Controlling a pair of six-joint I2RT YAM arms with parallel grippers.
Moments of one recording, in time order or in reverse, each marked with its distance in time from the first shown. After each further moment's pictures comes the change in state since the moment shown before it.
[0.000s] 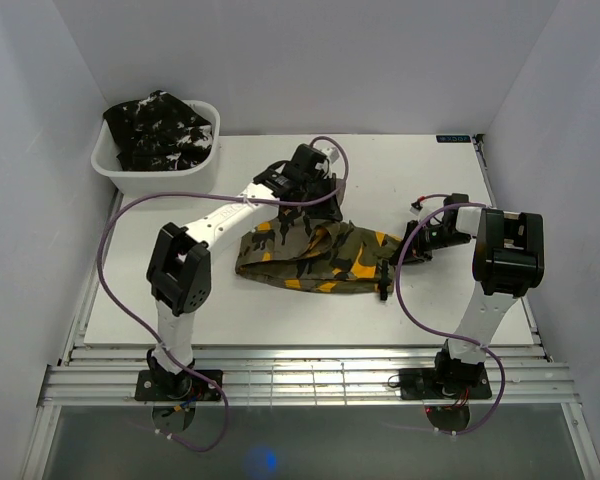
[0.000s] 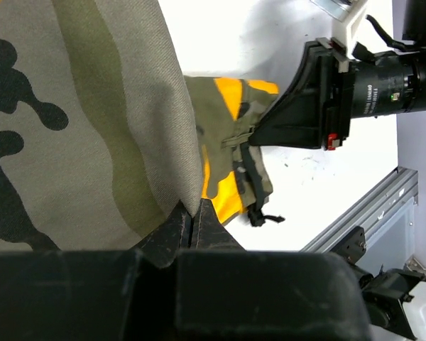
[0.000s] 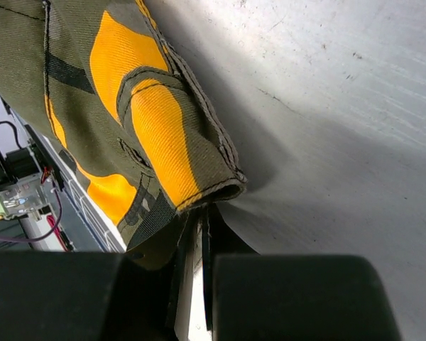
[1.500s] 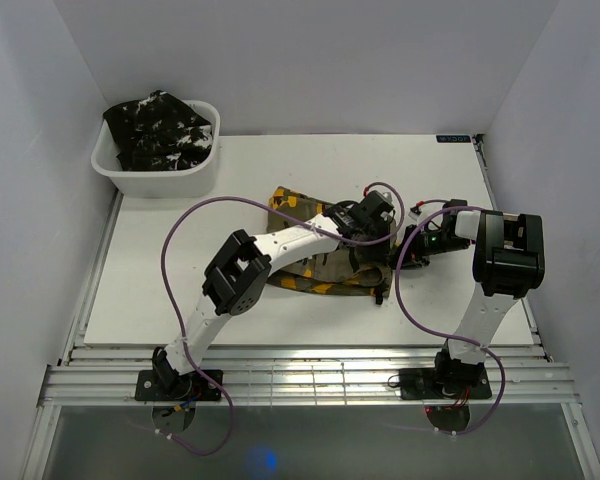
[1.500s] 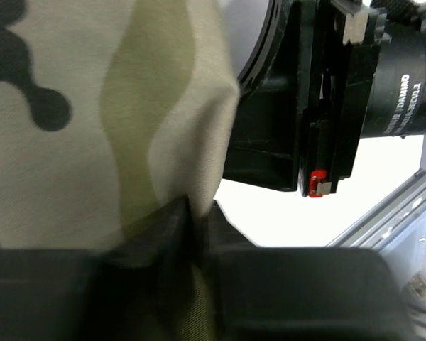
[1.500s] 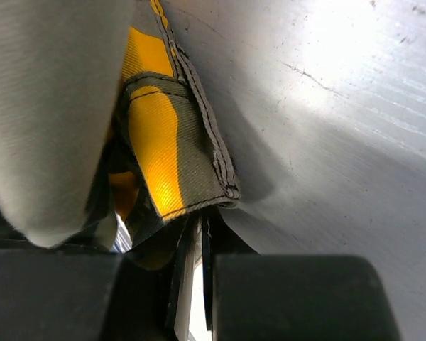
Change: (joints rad) left arm -0.282 0.325 0.203 0.043 -0.153 -0.214; right arm 0.000 -0.010 -0.059 0.033 -0.062 0.007
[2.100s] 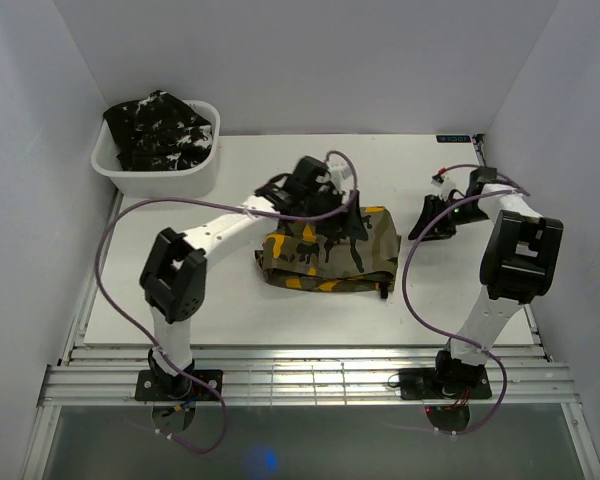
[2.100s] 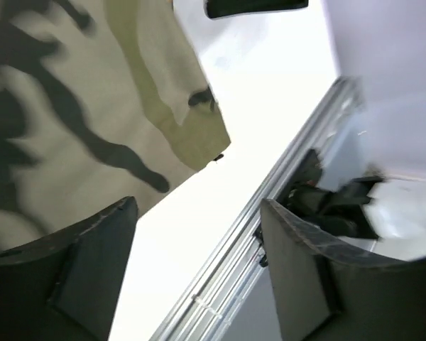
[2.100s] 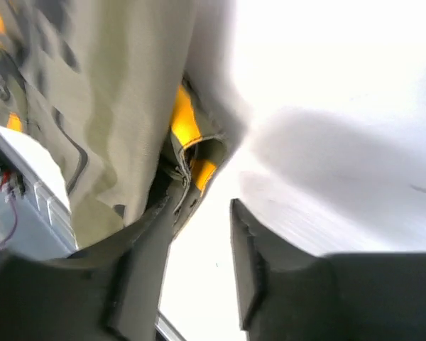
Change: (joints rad) left arm 0.167 -0.312 -0.302 0.083 0.352 0.223; right arm -0.073 -0.025 0.253 -0.244 0.134 -0.156
